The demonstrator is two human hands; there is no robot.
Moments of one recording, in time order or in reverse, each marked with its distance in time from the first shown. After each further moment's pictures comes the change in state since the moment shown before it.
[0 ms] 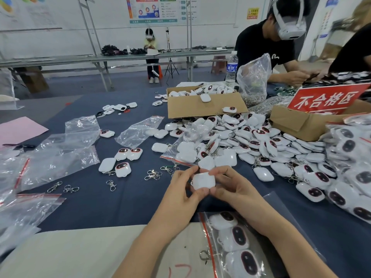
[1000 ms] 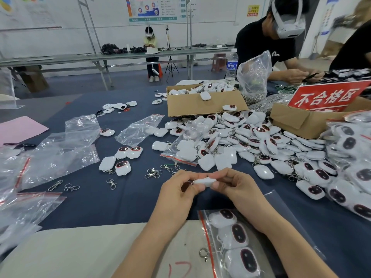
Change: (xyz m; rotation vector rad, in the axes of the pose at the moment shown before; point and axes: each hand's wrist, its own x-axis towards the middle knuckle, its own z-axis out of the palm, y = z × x) left_hand -0.003 0.012 -0.002 -0.064 0.082 0.017; right_hand 0.005 0.001 0.003 -0.144 0.224 0.061
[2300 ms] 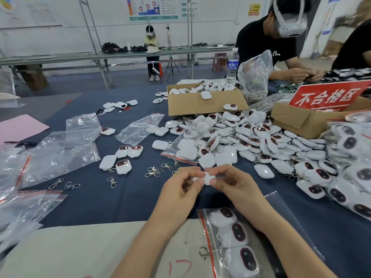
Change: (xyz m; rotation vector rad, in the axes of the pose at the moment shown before) left_hand 0.001 -0.003 0.002 -0.062 -0.006 -0.038; right_hand 0.002 0.006 0.001 0.023 -0.006 -0.107
